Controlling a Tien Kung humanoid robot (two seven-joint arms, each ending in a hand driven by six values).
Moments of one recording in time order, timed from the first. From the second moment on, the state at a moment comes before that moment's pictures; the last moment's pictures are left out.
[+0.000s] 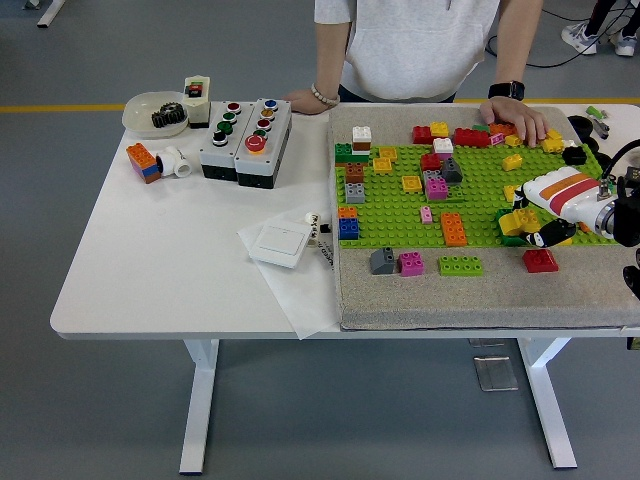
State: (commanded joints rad) left arm -0.15 0.18 -0.24 -0.31 0.36 0.30 0.07; right arm 0.88 -0.37 0.69 0.53 -2.26 -0.13 0.34
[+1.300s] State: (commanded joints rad) left arm -0.13 0.19 -0.25 -0.30 0.38 0.29 0.08; right arm 0.59 -0.52 0.96 1.09 -2.07 -0.11 0.13
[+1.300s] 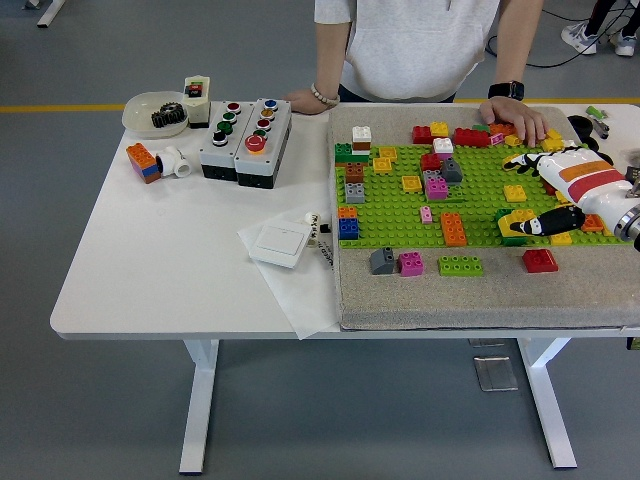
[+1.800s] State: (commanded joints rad) left arm -0.13 0.19 -0.25 -0.30 0.37 0.29 0.08; right arm 0.57 -0.51 0.97 1.08 -2.03 -0.13 0.13
